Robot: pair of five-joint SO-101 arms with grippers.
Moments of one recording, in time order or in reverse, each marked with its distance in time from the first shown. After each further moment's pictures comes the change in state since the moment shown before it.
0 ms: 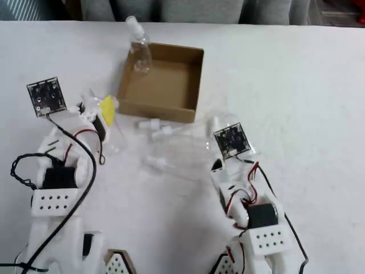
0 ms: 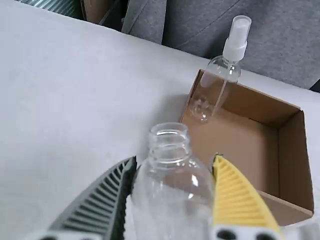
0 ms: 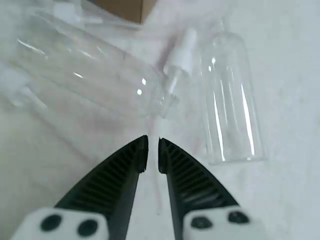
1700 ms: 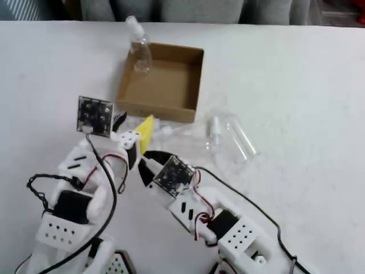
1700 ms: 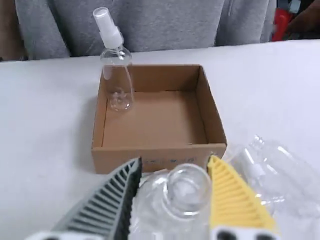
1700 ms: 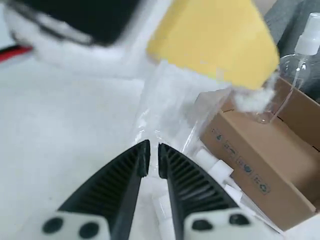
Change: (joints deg) left arm 19.2 -16.5 1.8 12.0 -8.3; right arm -34.4 17.0 4.9 -50.5 0.1
